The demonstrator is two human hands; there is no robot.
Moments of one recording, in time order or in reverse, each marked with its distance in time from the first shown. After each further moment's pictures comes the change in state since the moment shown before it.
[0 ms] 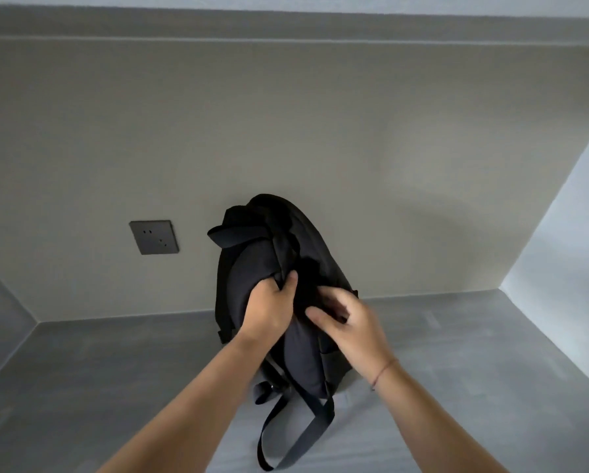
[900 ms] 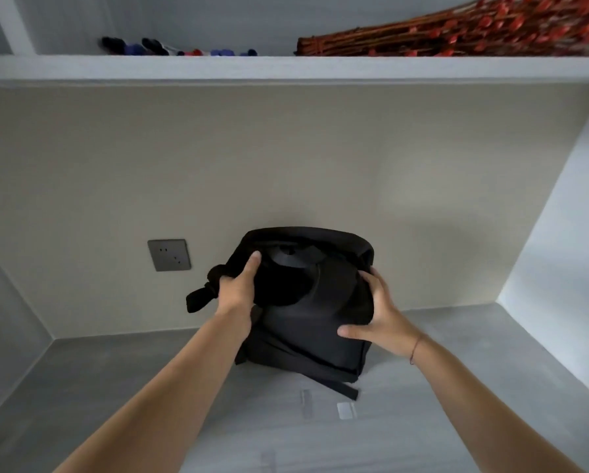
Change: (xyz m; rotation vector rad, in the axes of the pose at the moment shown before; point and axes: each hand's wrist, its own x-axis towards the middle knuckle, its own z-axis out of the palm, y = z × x) left_hand 0.028 0.012 -0.054 -0.520 0.174 -0.389; right_hand 0.022 0.016 -0.058 -0.143 -0.182 -0.029
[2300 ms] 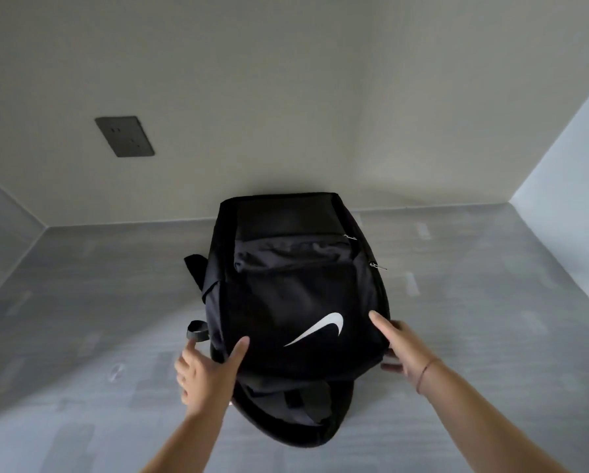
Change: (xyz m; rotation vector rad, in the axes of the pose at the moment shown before) left_hand -0.132 -0.250 -0.060 0.764 0.348 -0.214; right_hand -0.149 0.182 0.028 0.430 -0.026 0.963
